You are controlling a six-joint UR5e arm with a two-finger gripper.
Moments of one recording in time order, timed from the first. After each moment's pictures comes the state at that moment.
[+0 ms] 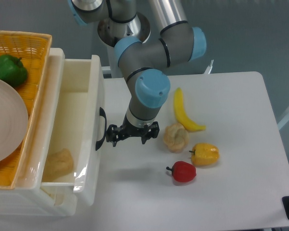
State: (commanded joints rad) arm 2.38 -1.91 -1.63 -1.20 1.34 0.18
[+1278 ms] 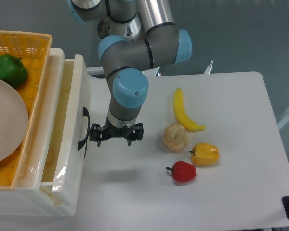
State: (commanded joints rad) arm 2.31 -1.91 -1.62 -1.20 1.35 0.18
